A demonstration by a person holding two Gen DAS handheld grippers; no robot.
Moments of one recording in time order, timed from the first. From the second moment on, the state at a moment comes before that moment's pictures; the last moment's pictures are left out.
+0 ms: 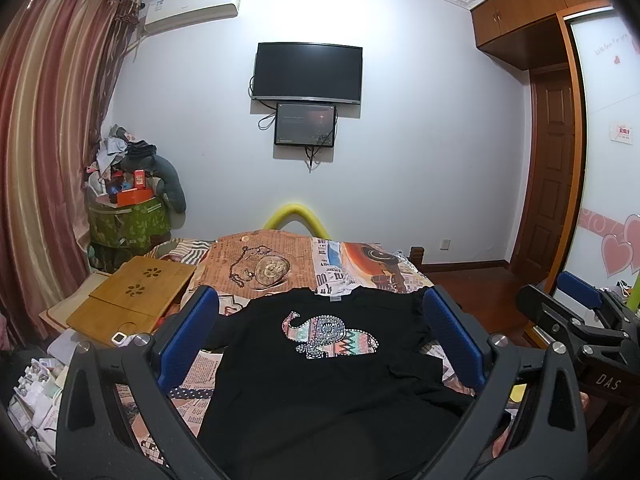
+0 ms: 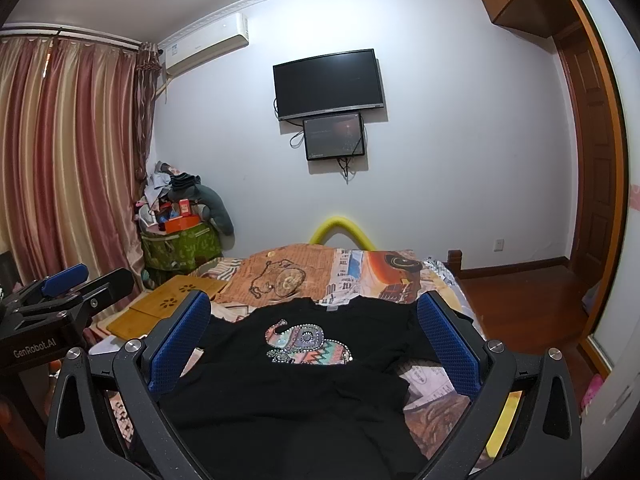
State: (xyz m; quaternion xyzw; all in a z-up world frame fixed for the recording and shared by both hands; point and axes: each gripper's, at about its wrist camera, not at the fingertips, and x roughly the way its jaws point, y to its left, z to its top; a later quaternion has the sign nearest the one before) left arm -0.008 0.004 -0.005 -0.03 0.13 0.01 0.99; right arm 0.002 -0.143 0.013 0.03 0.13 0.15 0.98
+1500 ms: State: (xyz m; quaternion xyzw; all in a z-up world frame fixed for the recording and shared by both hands) left arm 0.057 0.014 -0.016 -0.02 0.16 0.03 0.99; right arm 0.040 -0.146 0.001 0.01 0.15 0.13 0.98
